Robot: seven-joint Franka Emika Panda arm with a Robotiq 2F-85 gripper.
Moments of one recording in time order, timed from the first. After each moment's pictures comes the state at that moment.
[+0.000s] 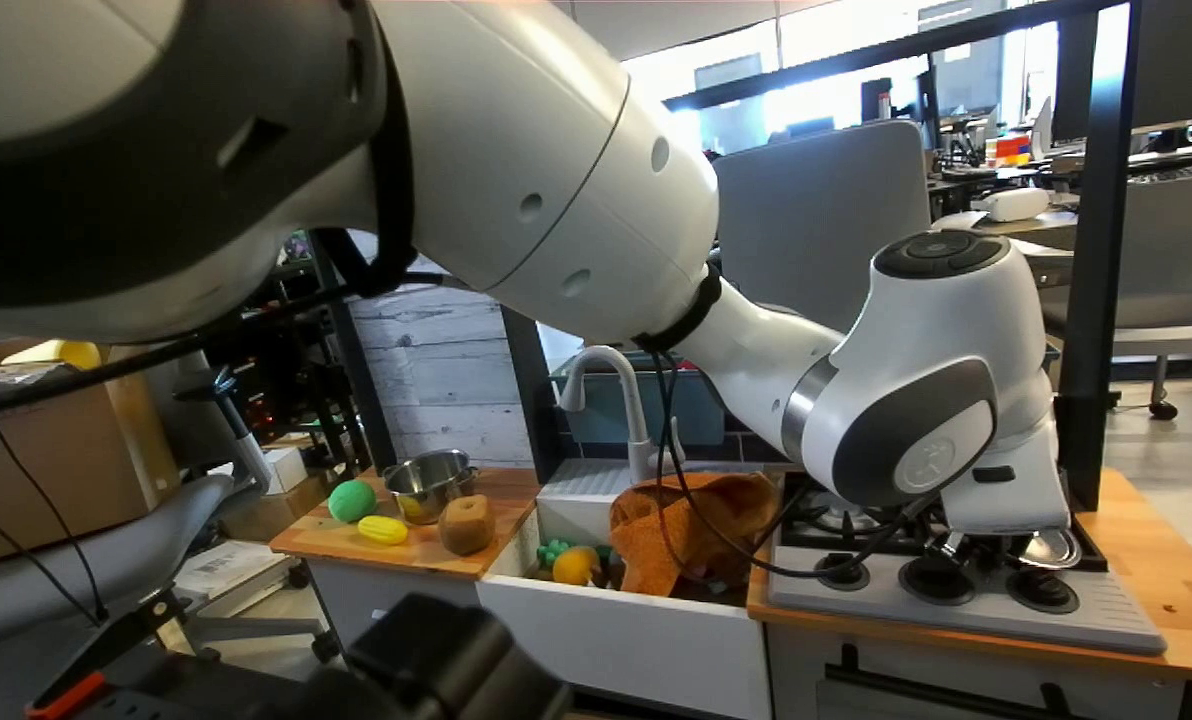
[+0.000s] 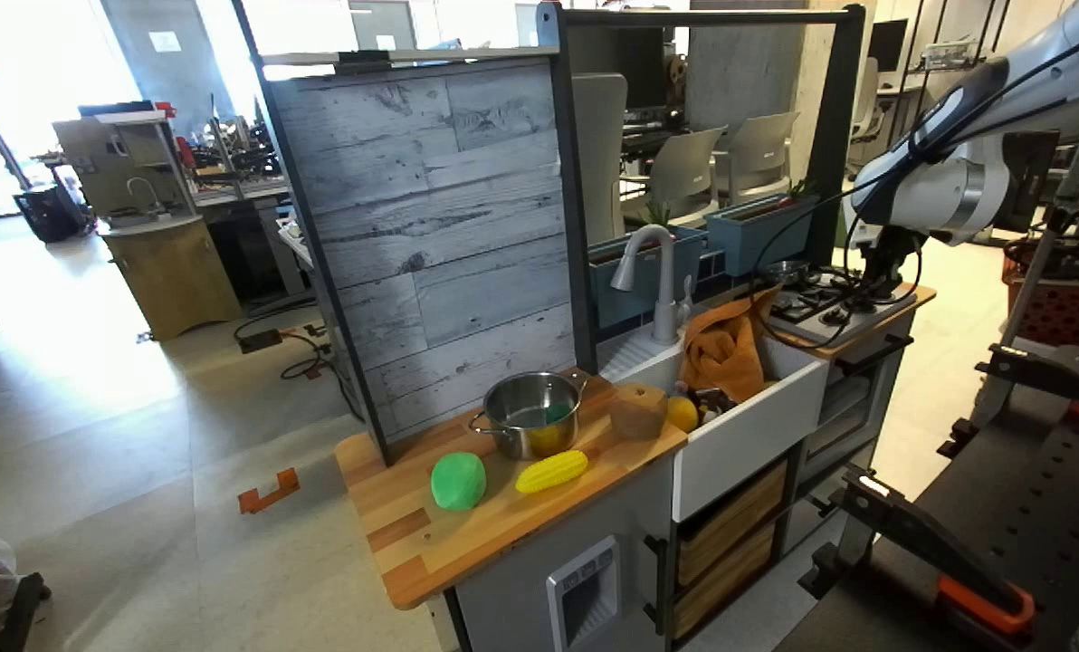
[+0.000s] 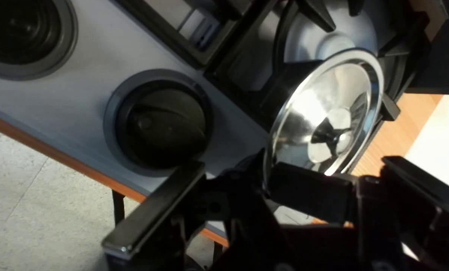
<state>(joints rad) -0.55 1.48 -0.20 -0.88 0.42 2.76 1.52</state>
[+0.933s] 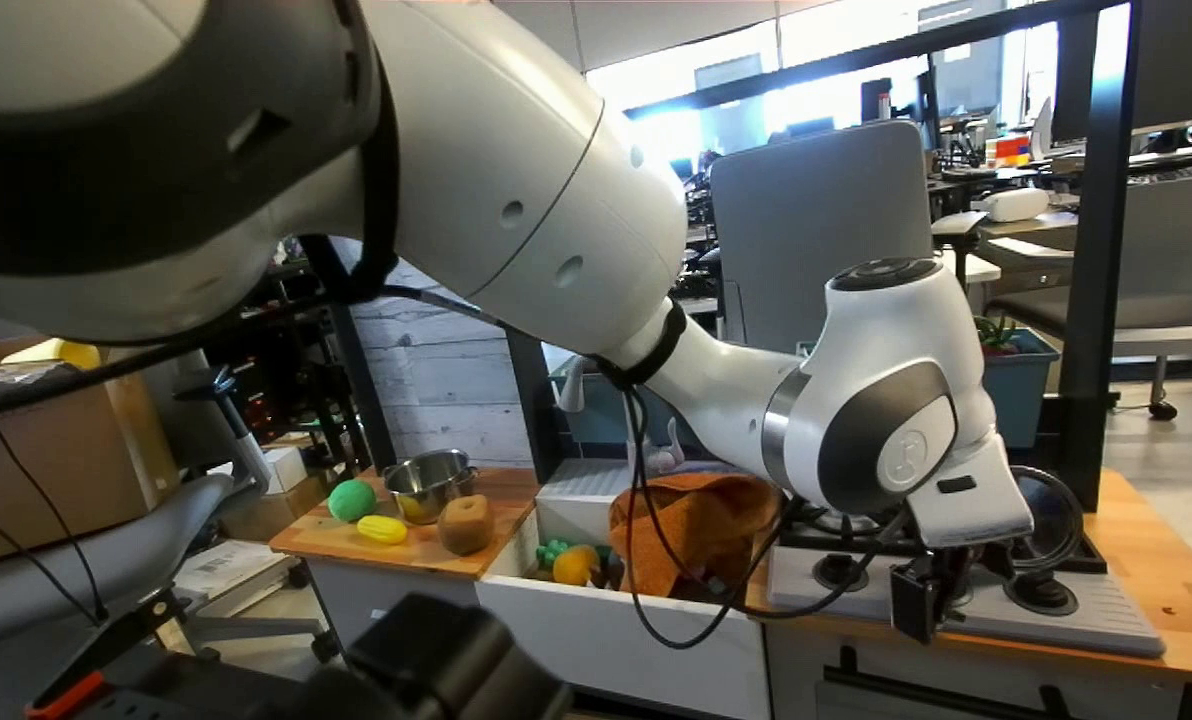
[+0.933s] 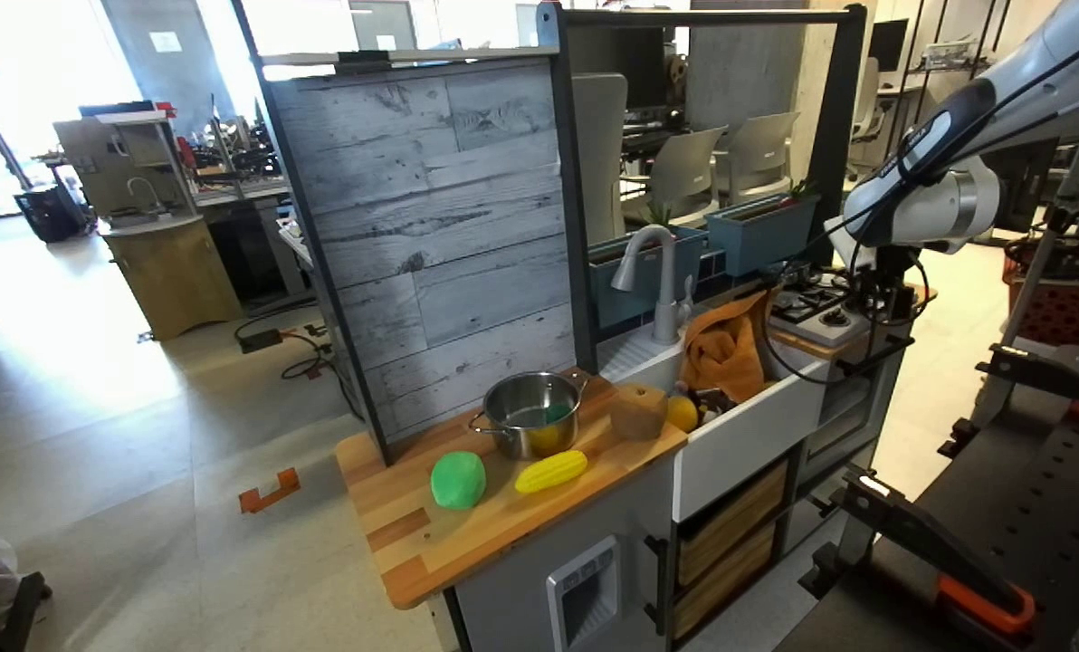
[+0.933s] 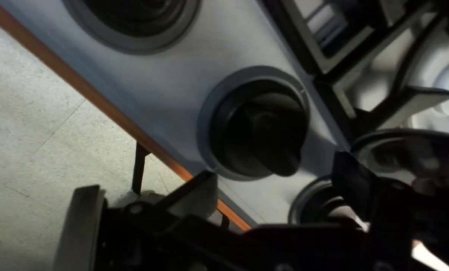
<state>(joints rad) -0.49 1.48 -0.25 -0.92 0.26 2.67 1.54</state>
